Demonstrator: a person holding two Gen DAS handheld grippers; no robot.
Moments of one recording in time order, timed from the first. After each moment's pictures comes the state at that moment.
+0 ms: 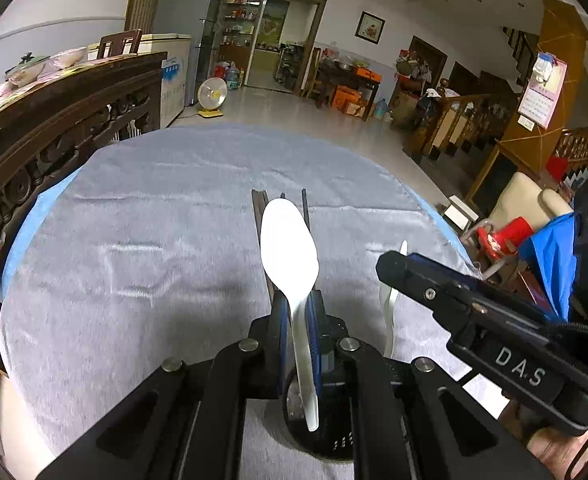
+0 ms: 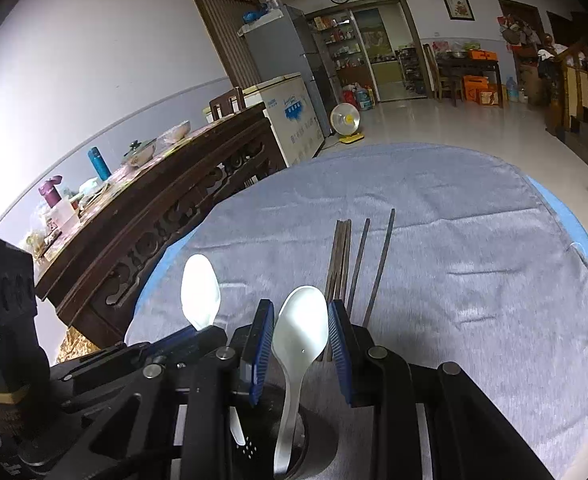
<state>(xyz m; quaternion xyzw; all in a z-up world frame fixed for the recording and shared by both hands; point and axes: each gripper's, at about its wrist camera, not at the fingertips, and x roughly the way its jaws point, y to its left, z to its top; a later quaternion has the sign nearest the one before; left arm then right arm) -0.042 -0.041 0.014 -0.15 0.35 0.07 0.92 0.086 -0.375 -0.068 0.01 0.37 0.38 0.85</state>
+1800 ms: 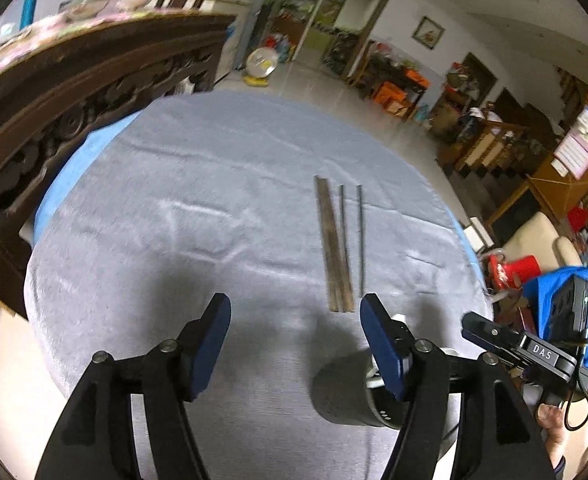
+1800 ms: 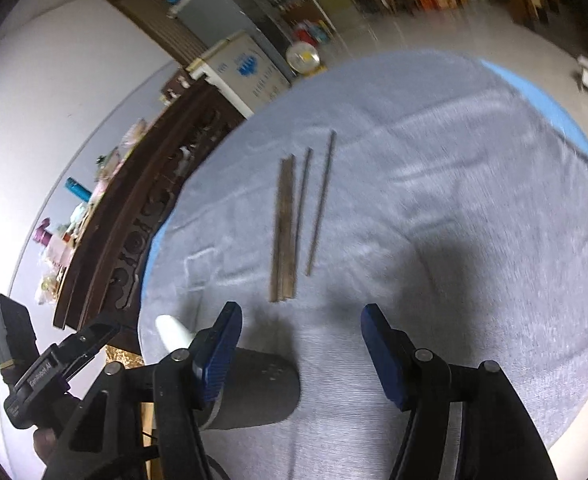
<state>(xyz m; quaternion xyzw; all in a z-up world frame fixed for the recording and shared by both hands) -0.070 0.033 0.011 -0.25 0.39 0.12 0.88 0.146 -0.449 -0.117 0.11 0.52 0.34 0.77</state>
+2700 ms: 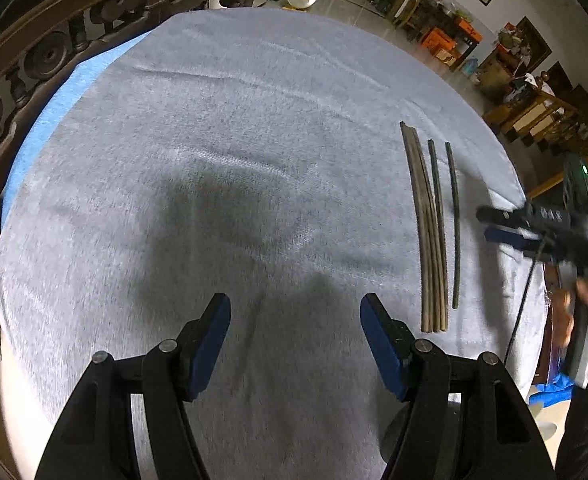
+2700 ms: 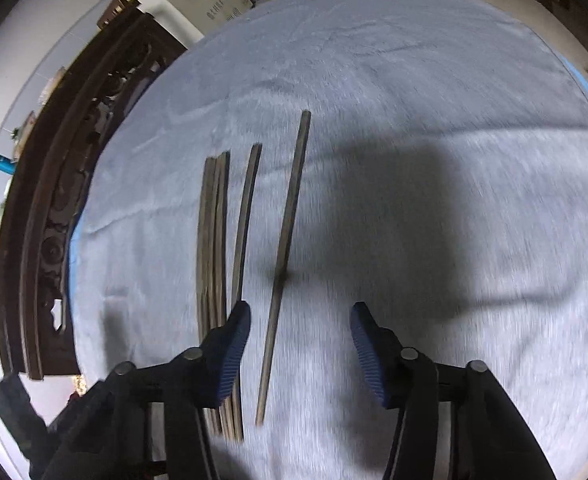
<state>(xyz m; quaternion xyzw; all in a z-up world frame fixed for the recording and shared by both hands) 0.010 0.095 -0.075 -0.28 0.51 0.15 0.80 0.318 -0.315 -0.185 -0.01 0.64 0.29 0.71</state>
